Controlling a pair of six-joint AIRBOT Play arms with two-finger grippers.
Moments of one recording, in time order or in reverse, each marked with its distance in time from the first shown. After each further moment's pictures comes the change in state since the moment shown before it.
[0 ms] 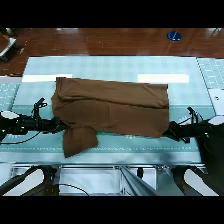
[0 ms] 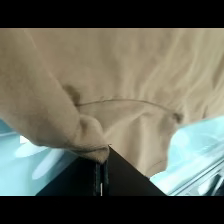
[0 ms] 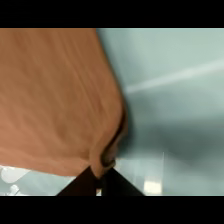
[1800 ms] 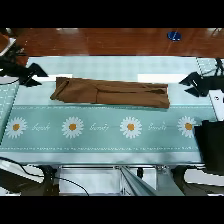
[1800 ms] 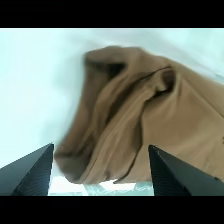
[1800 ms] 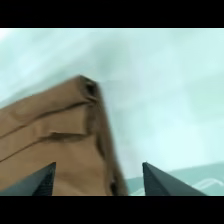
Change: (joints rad) left arm 0.045 -0.580 1.117 0.271 -0.167 -0.445; right arm -0.077 -0.357 0.686 0.040 -0.066 0.065
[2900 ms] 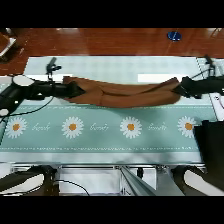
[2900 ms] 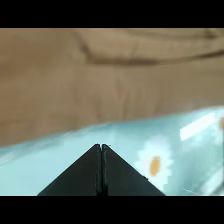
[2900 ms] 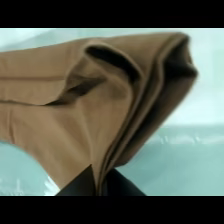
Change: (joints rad) left arm -0.472 0.438 -0.657 -0.464 0.379 0.356; right arm 0.148 0.281 -0.085 -0.022 0.166 -0.039
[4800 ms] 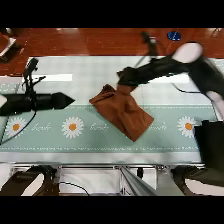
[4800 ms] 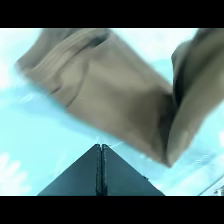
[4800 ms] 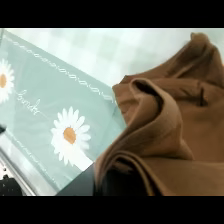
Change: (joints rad) left arm 0.051 0.485 -0.198 0.230 -0.097 -0.177; right arm 0.645 -0.307 0.412 0.145 -0.091 0.066
